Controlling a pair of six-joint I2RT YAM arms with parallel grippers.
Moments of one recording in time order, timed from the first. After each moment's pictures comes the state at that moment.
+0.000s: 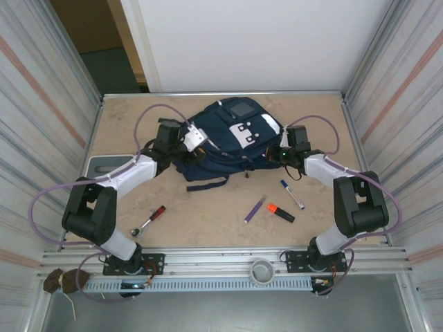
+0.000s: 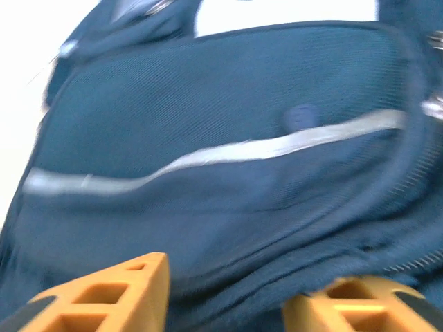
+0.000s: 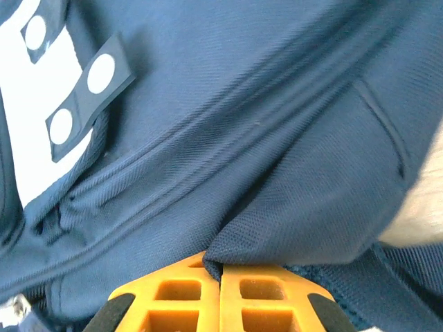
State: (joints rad) left arm -0.40 1.55 0.97 -0.08 0.19 0.45; right arm 0.26 1.57 0.87 -0.11 -0.25 0.47
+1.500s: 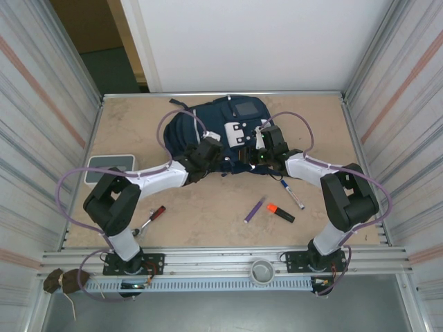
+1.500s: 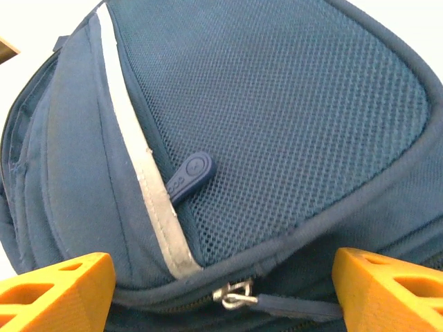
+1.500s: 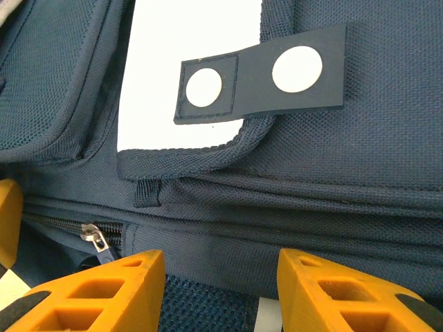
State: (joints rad) left arm -0.74 1.70 1.04 -0.14 -0.56 -0.09; right arm 0.44 1.66 0.94 -0.03 -0.22 0.38
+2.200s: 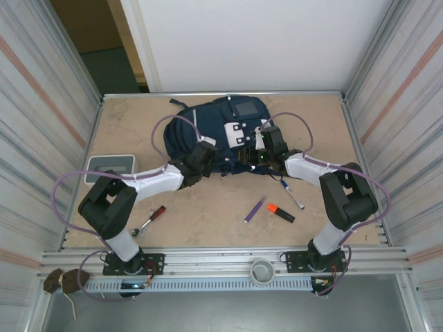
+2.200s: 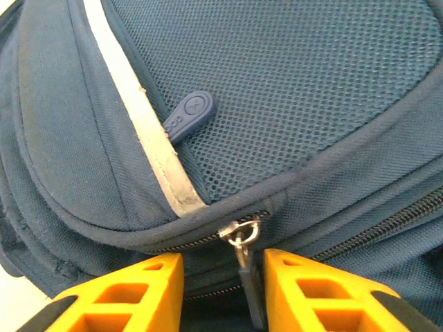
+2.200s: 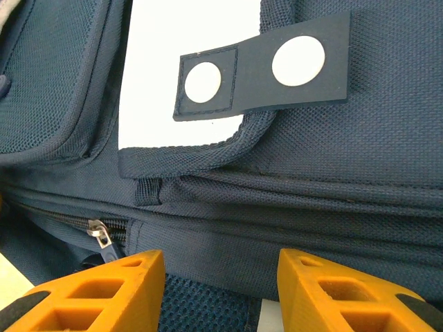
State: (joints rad) left arm -0.72 1.67 0.97 -0.14 -0.46 -0.14; right arm 0.44 1.67 0.94 -0.03 -0.23 0.38
